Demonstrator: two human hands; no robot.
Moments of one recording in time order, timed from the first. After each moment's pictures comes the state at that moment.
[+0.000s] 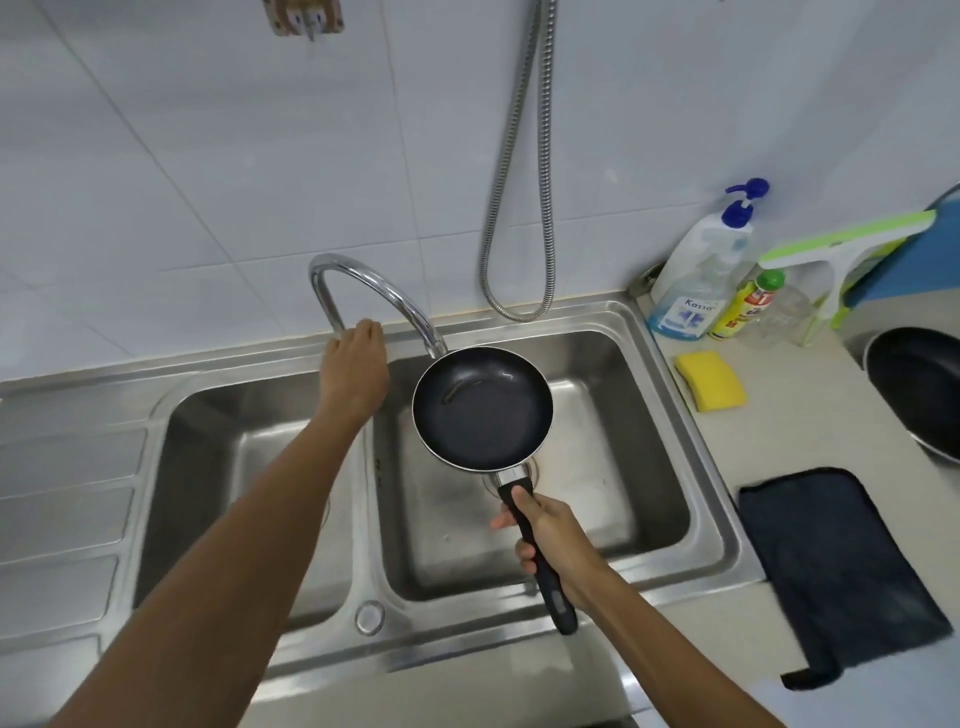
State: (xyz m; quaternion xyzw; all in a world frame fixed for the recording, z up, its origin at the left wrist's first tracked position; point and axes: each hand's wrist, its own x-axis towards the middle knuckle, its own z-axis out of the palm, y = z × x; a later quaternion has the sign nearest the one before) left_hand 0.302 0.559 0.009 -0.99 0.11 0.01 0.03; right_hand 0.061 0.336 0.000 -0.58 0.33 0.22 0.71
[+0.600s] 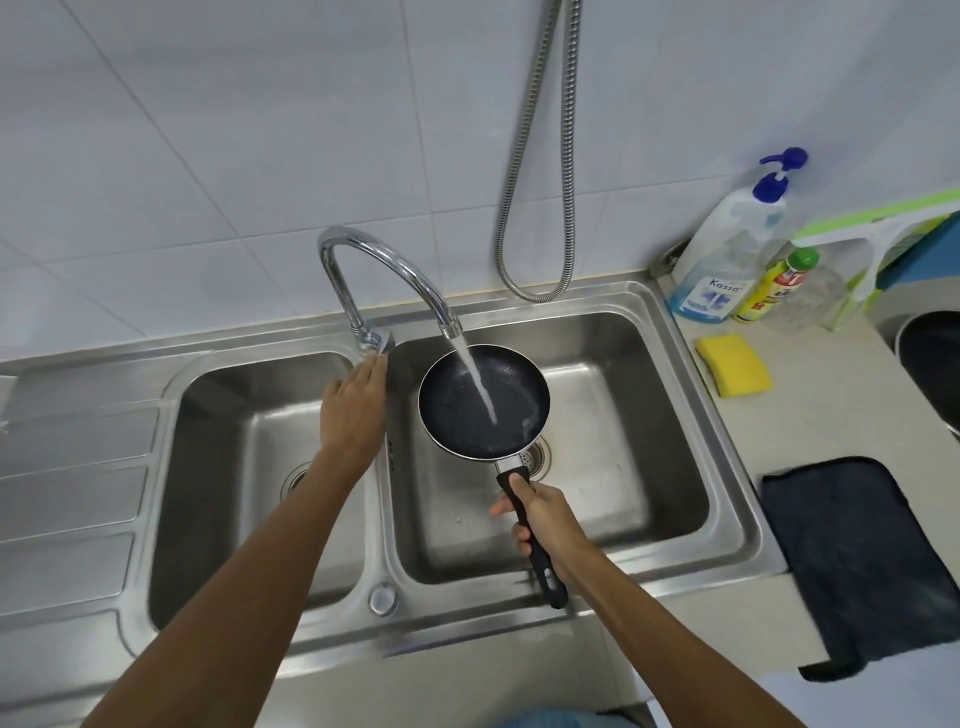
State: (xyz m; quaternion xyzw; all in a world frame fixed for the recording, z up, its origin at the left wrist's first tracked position) left_hand 0.230 0.584 -0.026 -0.99 0.09 0.03 -0.05; right_hand 0.071 0.354 -0.036 -0.59 0.34 0.23 0.70
